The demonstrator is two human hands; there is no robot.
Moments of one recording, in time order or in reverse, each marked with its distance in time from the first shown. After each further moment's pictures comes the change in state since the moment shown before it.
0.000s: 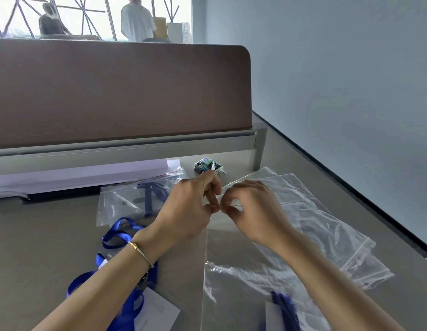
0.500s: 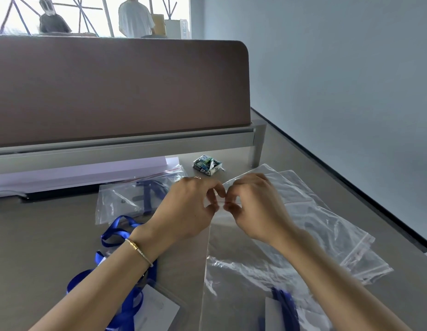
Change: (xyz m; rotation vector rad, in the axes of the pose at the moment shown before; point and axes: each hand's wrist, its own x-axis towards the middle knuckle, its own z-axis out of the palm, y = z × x) left_hand -0.002 0.002 -0.003 0.155 -0.049 0.043; right_hand 0.001 0.000 -0.003 -0.064 0.042 -0.010
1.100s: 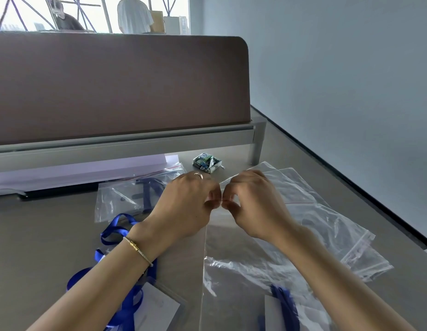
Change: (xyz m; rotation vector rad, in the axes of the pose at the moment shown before) left_hand 0.000 0.005 -0.005 0.215 -0.040 0.023; right_hand -0.001 -0.003 -0.004 -0.022 0.009 -0.073
